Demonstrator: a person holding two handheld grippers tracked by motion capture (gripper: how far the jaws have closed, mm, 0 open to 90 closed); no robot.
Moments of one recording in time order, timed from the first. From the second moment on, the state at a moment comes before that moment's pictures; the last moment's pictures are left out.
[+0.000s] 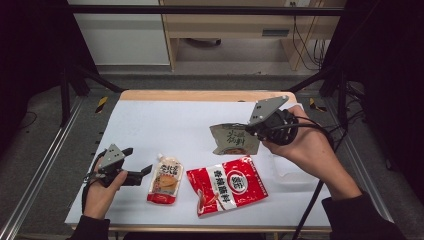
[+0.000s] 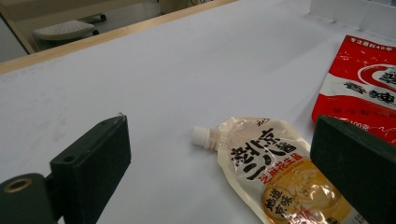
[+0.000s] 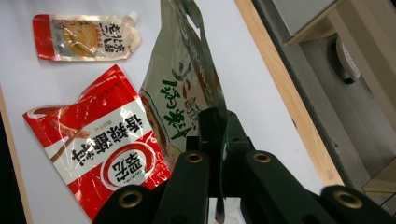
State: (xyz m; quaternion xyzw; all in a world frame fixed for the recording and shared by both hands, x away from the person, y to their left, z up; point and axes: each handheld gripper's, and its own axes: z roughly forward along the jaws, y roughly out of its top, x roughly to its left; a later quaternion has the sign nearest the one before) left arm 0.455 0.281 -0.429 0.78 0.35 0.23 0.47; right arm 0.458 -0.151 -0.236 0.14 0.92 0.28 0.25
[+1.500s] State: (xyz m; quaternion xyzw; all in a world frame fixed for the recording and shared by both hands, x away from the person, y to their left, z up) left arm 0.433 0.291 -0.434 0.78 0.35 0.26 0.45; right arm 0.545 -0.281 -0.254 0.25 0.87 0.28 0.33
